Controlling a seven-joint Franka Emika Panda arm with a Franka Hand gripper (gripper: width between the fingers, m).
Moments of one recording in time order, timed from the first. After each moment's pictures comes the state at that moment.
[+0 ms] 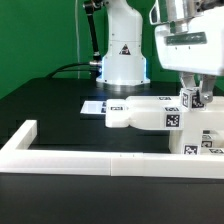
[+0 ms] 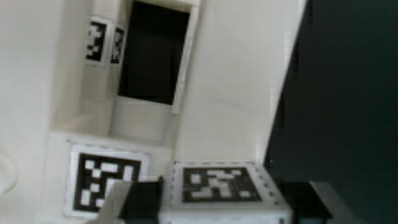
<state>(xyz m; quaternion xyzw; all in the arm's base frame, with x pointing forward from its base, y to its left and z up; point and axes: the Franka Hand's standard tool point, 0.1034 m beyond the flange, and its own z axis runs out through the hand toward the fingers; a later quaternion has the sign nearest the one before) 0.635 0.075 0.112 -0.75 0.66 0.02 0.10</state>
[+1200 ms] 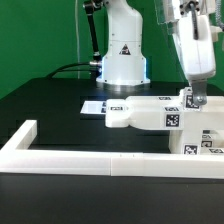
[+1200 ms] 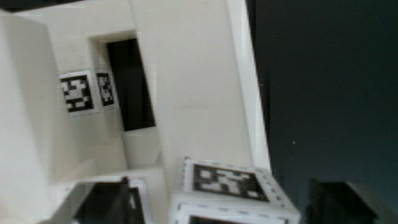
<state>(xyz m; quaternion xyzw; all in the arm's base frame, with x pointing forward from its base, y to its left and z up) 0.635 0.075 0.114 -0.70 0.71 0.05 0.10</state>
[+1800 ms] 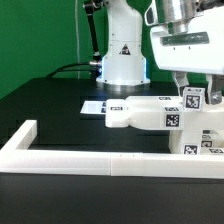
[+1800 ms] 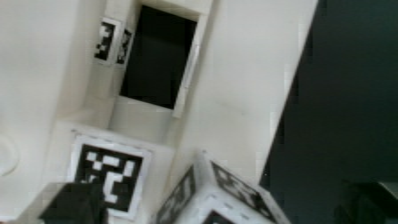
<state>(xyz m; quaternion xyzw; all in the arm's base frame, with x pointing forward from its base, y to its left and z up) 0.632 0.074 0.113 -0.86 0.51 0.03 0.10</state>
